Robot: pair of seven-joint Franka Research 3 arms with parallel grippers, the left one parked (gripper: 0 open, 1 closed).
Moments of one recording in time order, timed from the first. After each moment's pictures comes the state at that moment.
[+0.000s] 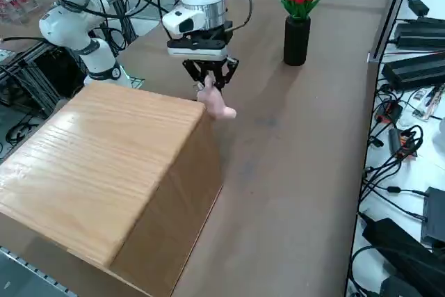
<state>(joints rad) -0.12 0.14 -0.08 -1.89 -0.14 2.07 1.25</state>
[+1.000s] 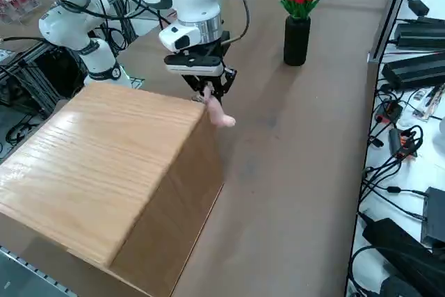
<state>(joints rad) -0.16 0.17 -0.08 -1.90 -0.07 2.12 1.19</state>
